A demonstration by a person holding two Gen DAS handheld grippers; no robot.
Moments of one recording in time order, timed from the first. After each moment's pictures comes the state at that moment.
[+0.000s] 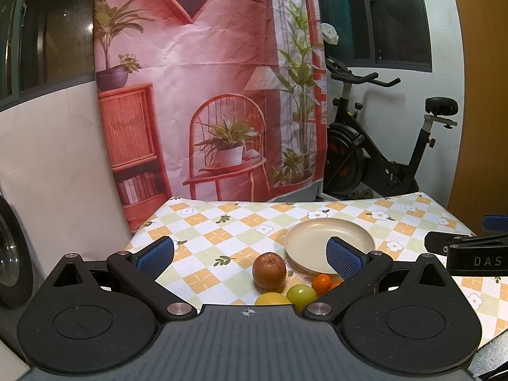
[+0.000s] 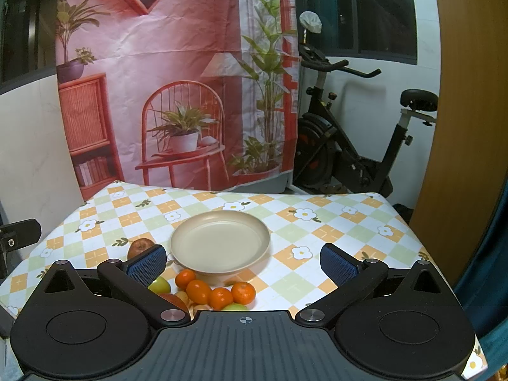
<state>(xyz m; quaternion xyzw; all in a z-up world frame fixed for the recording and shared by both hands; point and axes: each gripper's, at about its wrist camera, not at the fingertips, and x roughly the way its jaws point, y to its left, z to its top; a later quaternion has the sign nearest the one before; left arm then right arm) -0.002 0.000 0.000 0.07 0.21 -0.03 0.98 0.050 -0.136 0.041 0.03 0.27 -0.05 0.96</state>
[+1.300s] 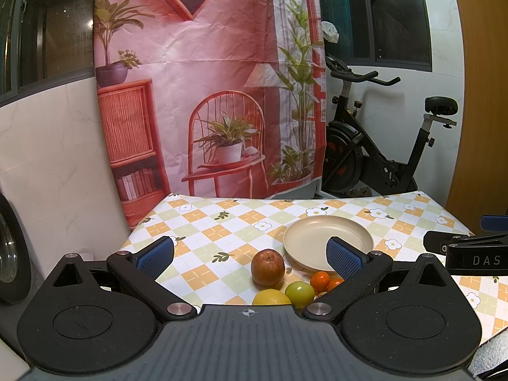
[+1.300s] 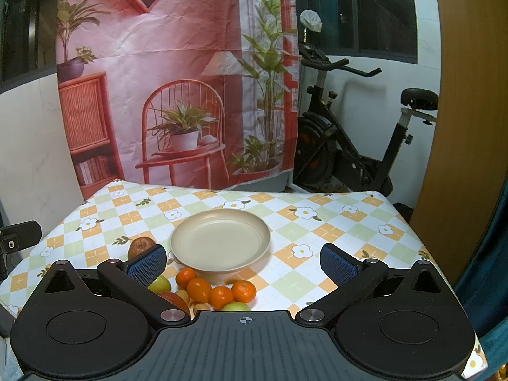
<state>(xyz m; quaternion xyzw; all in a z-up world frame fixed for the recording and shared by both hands) -0.002 0.003 -0.002 0.06 0.21 -0.03 0.98 0.049 -0.137 0.040 0.03 0.27 -0.05 0.96</state>
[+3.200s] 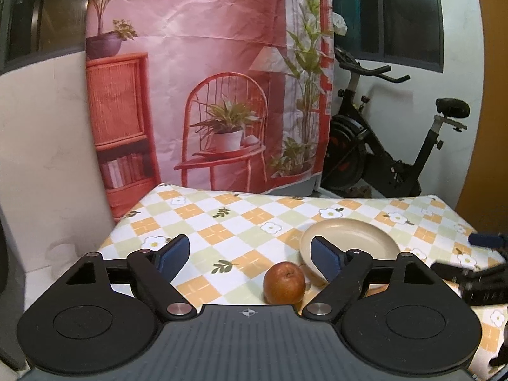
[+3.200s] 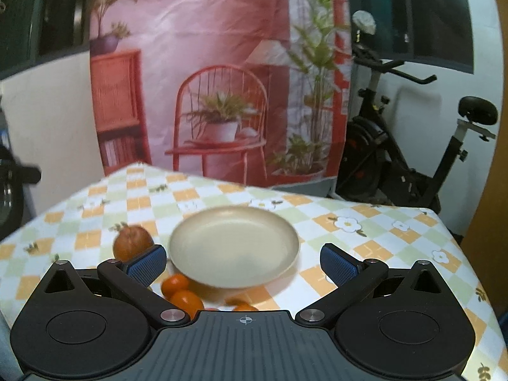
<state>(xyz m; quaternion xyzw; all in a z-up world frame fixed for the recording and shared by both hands) 0.080 0.028 -0.033 0.02 0.23 -0.04 0.97 0.138 -0.155 -0.036 0.00 0.26 0.05 0.96</state>
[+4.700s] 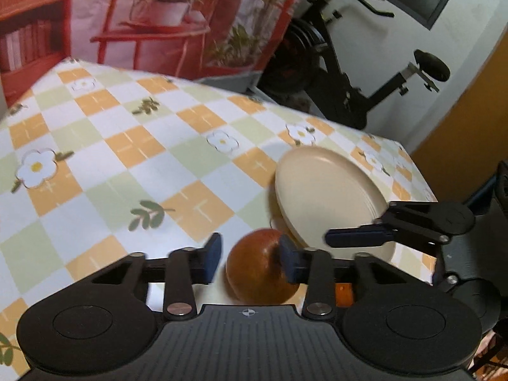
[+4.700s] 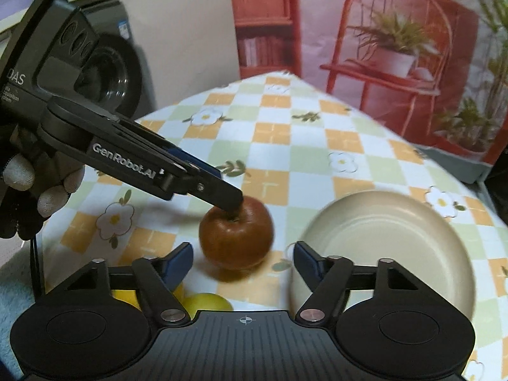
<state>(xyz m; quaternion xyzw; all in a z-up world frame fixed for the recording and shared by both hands) 0.243 0.053 -0.143 -0.09 0.44 -0.20 0.87 0.297 -0.049 -0.084 -0.09 0.42 0.34 0.83</state>
